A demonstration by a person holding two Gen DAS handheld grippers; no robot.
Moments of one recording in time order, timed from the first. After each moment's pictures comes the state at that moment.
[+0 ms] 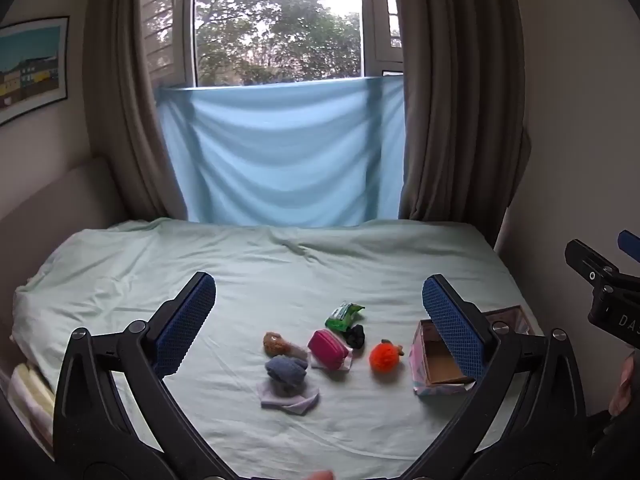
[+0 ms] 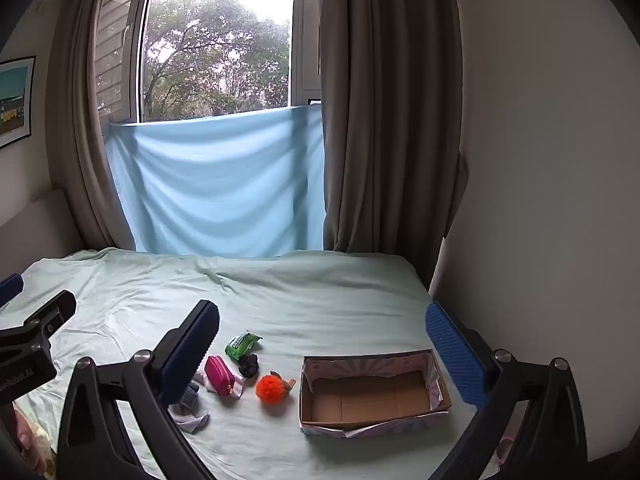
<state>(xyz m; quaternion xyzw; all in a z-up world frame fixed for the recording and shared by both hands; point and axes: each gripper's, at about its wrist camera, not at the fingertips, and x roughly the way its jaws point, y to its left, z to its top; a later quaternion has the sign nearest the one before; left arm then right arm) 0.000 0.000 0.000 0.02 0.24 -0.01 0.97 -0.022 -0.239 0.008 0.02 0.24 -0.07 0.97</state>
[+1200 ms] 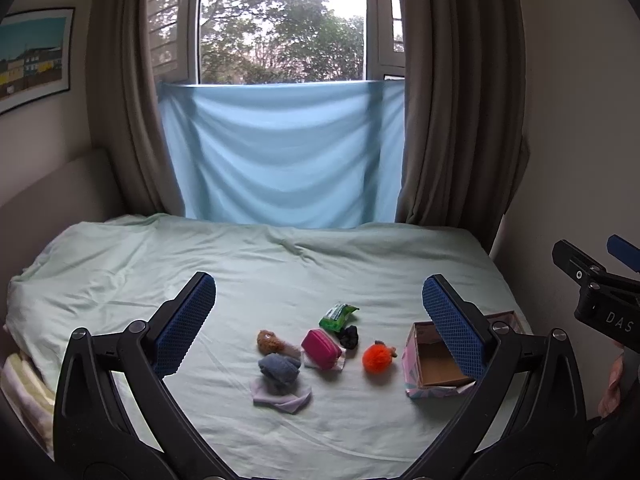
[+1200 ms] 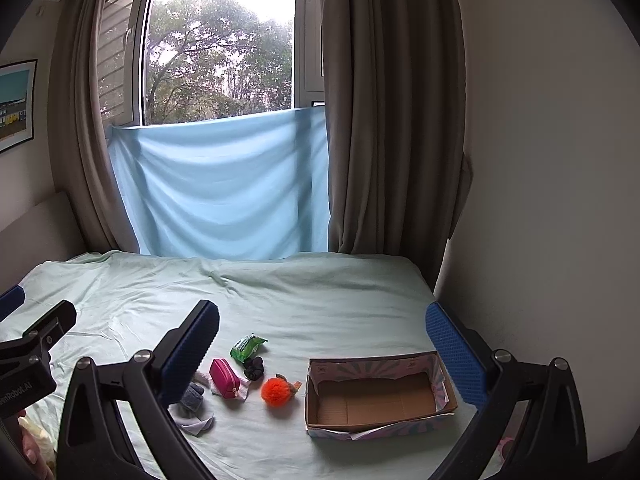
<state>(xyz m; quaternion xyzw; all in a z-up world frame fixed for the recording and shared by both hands) -0.006 0.000 0.001 0.00 0.23 -0.01 0.97 -0.022 -0.237 0.015 0.02 0.24 -0.06 0.97</state>
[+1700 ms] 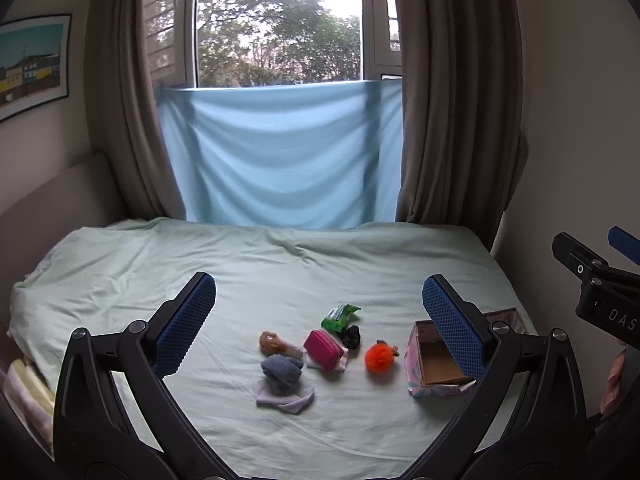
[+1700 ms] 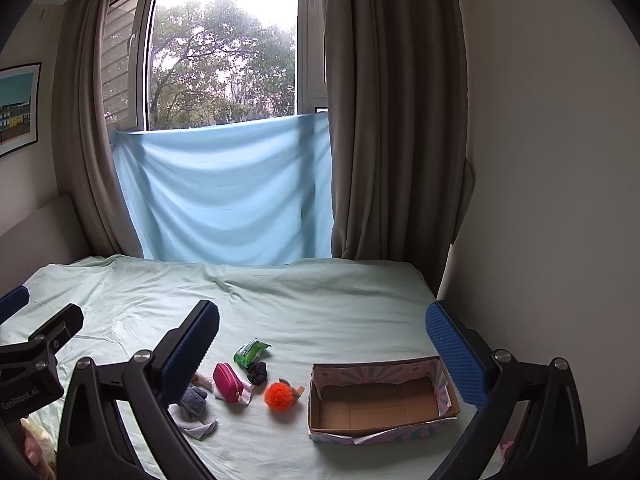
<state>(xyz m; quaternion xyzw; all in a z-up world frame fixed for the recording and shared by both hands) -0.007 -0.005 0.000 0.02 0.23 -0.01 0.97 -0.024 -0.235 0.015 0.02 0.23 -0.05 0.97</state>
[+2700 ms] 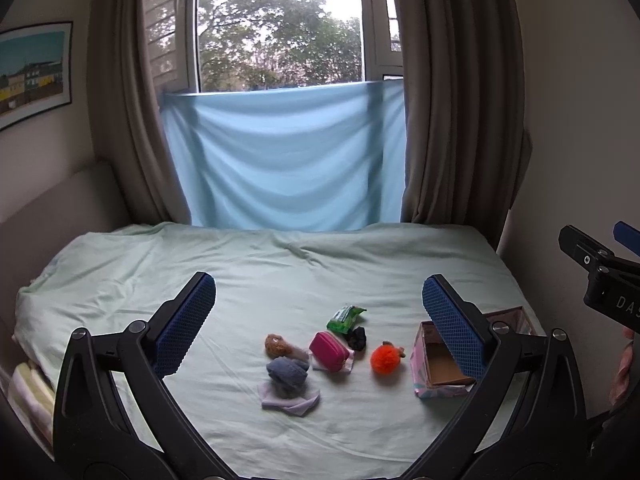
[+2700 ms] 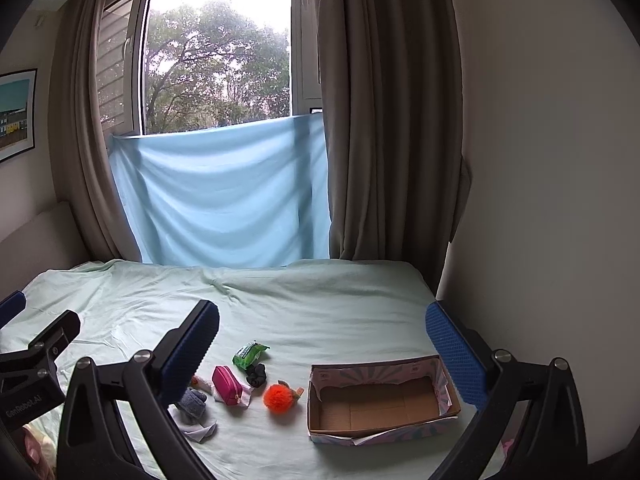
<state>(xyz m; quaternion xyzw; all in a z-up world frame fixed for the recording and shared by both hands) -0.011 -0.006 0.003 0.03 0.22 0.00 0.97 -0.026 -0.240 0.012 0.03 0.23 -0.06 0.97</state>
